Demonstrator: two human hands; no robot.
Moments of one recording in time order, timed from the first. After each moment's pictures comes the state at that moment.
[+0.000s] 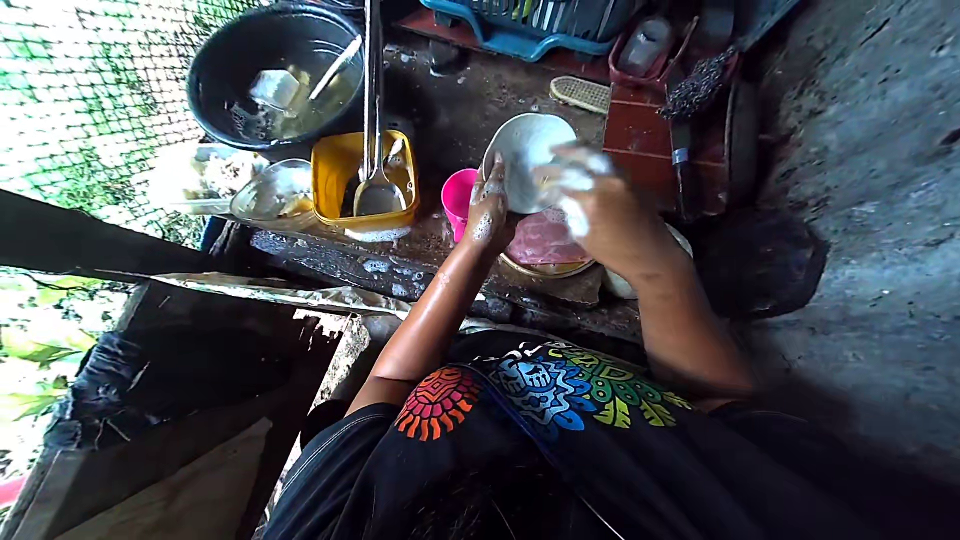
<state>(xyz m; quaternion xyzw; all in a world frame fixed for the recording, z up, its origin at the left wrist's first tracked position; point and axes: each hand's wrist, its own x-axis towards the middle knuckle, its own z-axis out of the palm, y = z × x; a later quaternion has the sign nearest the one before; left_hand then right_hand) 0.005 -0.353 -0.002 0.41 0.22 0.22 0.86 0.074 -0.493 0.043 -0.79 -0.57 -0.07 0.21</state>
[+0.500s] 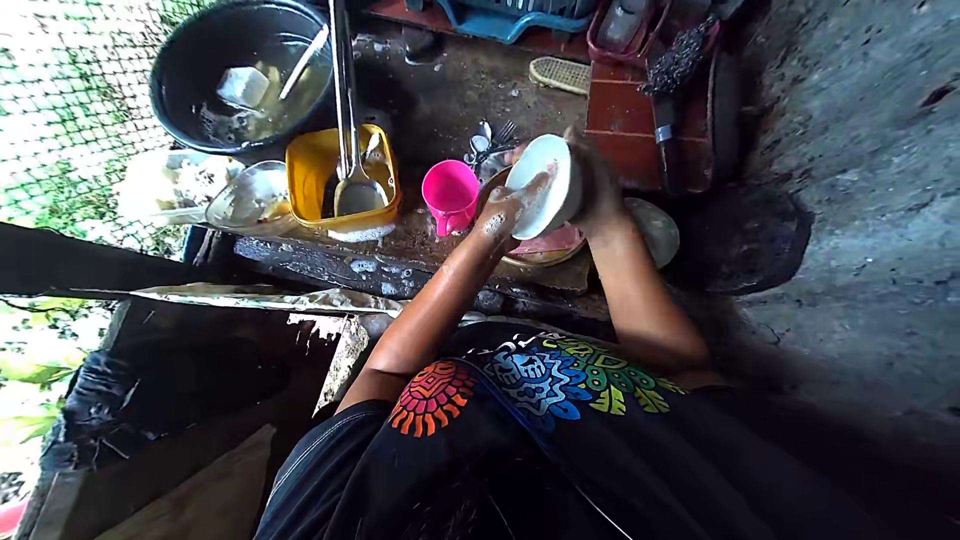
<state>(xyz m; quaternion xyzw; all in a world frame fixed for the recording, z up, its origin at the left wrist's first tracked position) -0.001 -0.384 0.015 0.52 0.25 0.05 0.81 0.116 -0.480 -0.016 -0.52 -0.18 0.34 0.76</state>
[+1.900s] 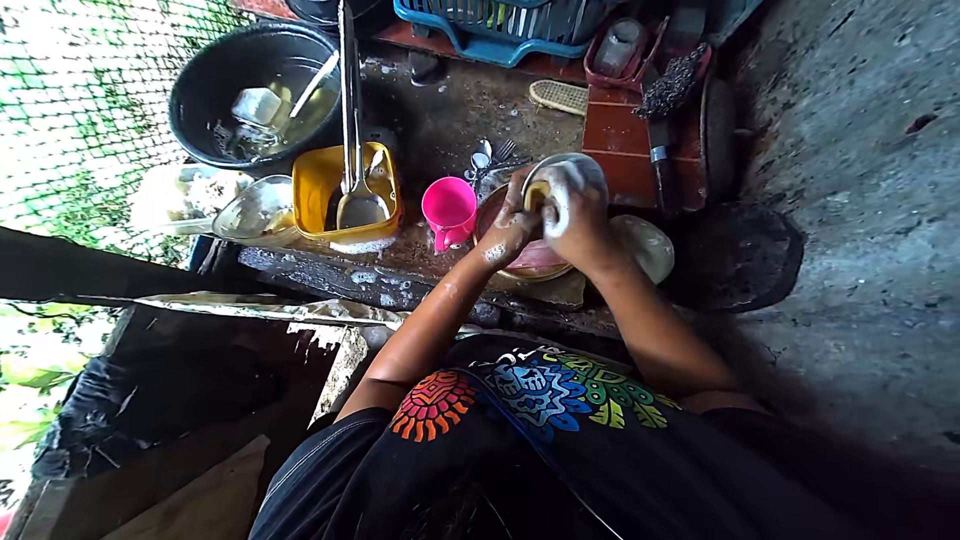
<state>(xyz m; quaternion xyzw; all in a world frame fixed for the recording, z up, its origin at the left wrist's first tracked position) 0.014 -0.373 -0.023 0.62 0.04 0.10 0.77 0.088 -0.496 -0.005 -0.83 -0.46 -0.08 0.31</state>
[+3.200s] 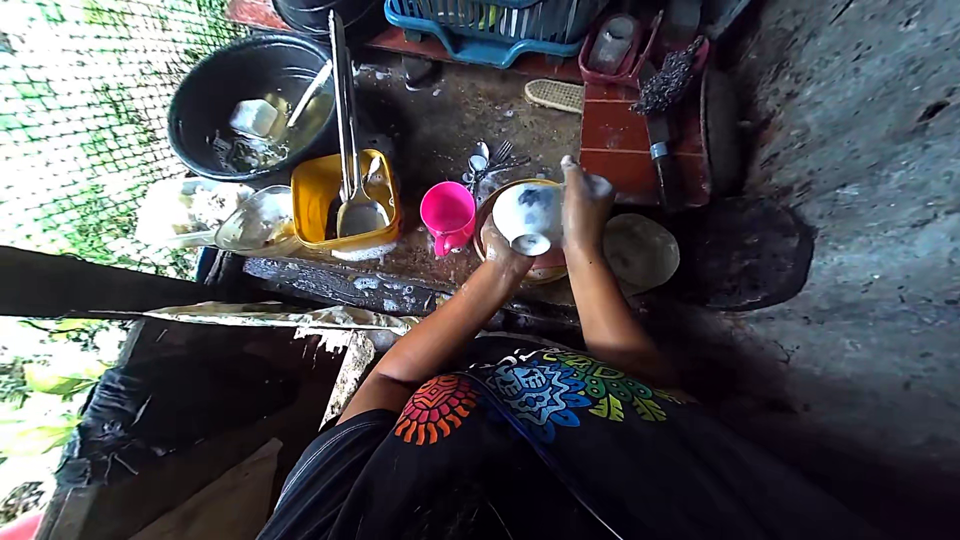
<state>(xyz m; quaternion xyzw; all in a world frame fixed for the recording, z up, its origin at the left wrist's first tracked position) 0.036 -0.409 -0.051 0.14 0.28 0.20 0.93 0.099 -0.462 -0.026 -0.75 -0.04 -0.01 0.66</state>
